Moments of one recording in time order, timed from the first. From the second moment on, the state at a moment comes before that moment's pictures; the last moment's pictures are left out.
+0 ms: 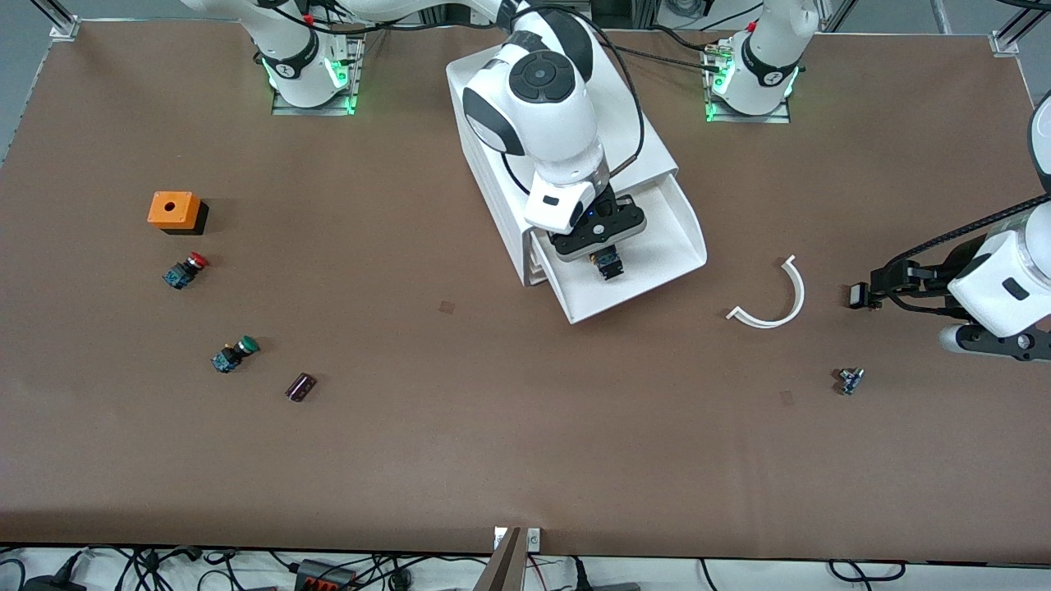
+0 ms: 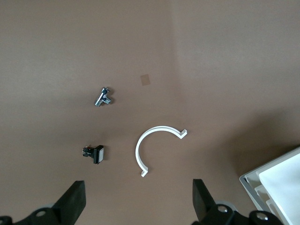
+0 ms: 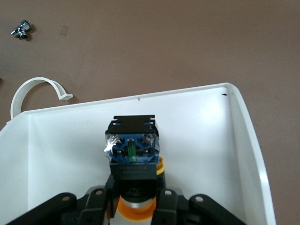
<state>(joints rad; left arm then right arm) 0.01 0.47 -0.08 -1.05 0.06 1.41 0.02 0.87 0.77 0.00 -1.05 0.07 2.14 0.52</state>
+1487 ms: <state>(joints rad) 0.00 0.46 -0.09 -1.04 0.06 1.41 -0.09 0.88 0.79 0.00 -0.97 0.07 2.11 0.58</state>
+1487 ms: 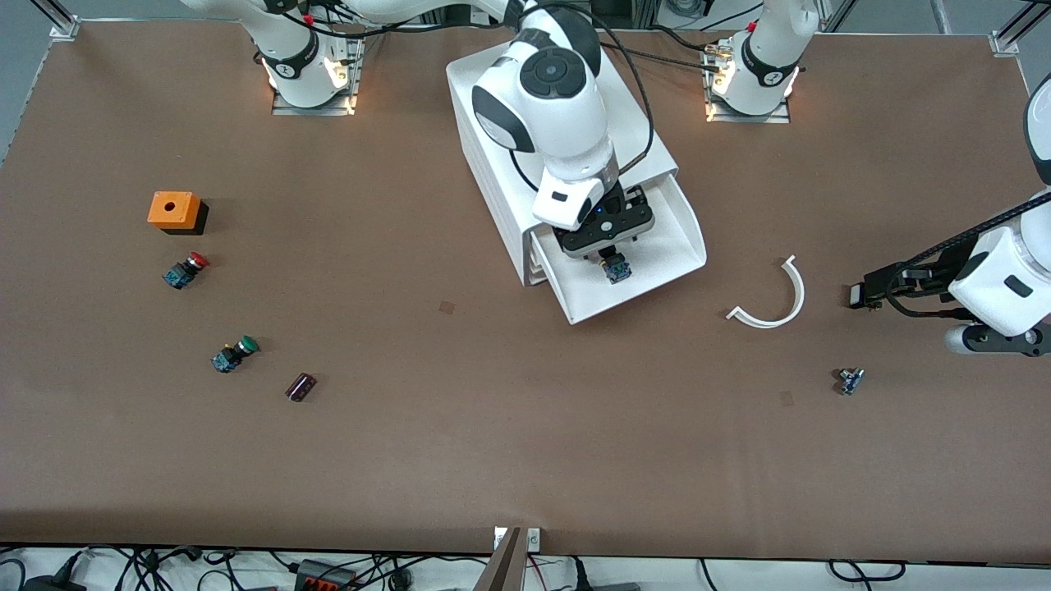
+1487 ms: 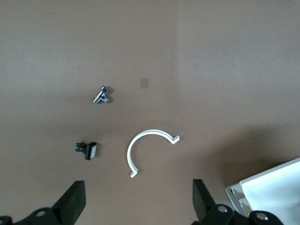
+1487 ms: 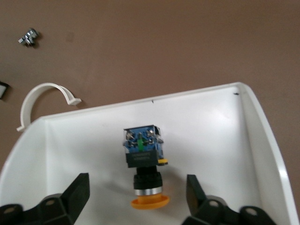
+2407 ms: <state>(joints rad) -0.06 0.49 -0.17 -1.11 0.06 1.59 -0.34 0.82 0.72 -0.21 -0.92 0.01 1.71 0.59</state>
